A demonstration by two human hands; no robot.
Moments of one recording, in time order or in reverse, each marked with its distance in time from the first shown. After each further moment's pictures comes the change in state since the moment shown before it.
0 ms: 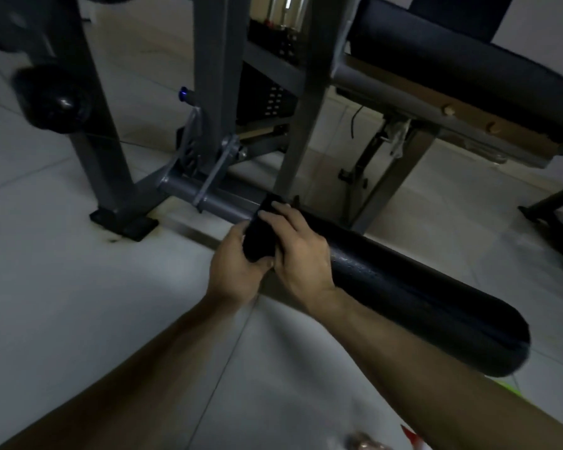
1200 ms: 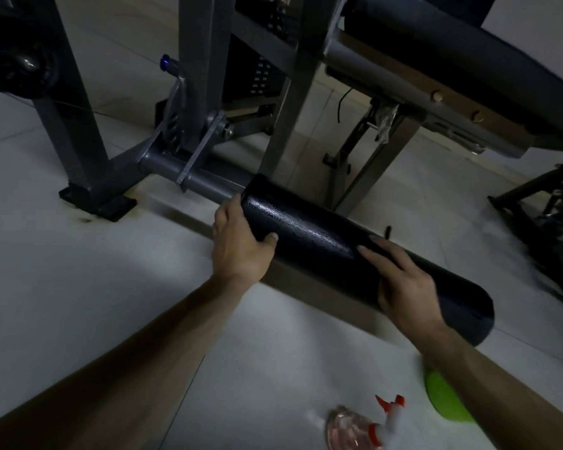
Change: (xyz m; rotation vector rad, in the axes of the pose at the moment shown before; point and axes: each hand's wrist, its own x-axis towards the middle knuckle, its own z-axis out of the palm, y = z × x) left_hand -0.001 0.024 0.021 0.113 0.058 -0.053; right_hand -0.117 0.118 -0.107 -0.263 0.009 -0.003
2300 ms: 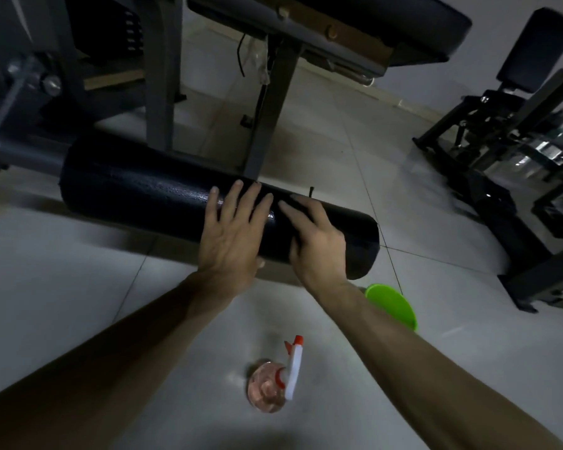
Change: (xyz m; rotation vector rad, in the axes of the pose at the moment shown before) left_hand -0.091 0.067 0.153 0.894 -0.189 0.724; right_hand -0.049 0.036 -0.012 0.090 0.078 0.299
